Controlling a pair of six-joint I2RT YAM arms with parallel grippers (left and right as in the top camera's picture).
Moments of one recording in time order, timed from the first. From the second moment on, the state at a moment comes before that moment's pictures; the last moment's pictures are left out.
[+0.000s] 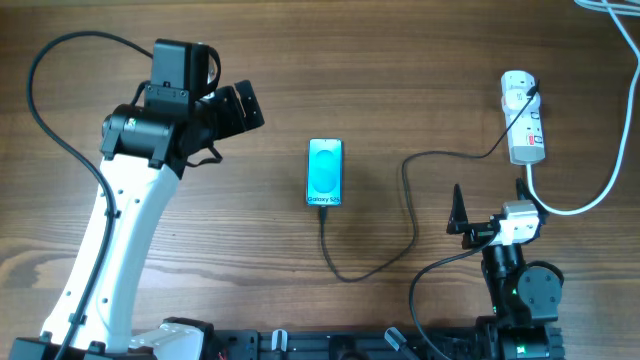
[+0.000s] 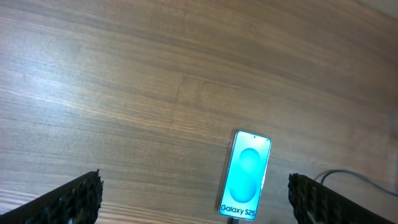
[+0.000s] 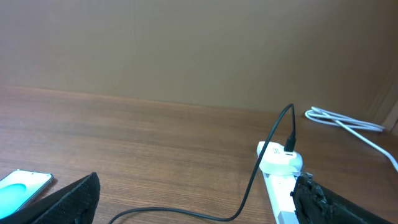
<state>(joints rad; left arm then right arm) -0.20 1.43 1.43 -0.97 0.00 -0.47 0.04 0.02 0.01 0.00 -0.03 -0.09</state>
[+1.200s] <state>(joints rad) -0.20 0.65 0.72 -0.83 0.05 -0.45 0.04 0.02 0.01 0.00 -0.03 -0.09</state>
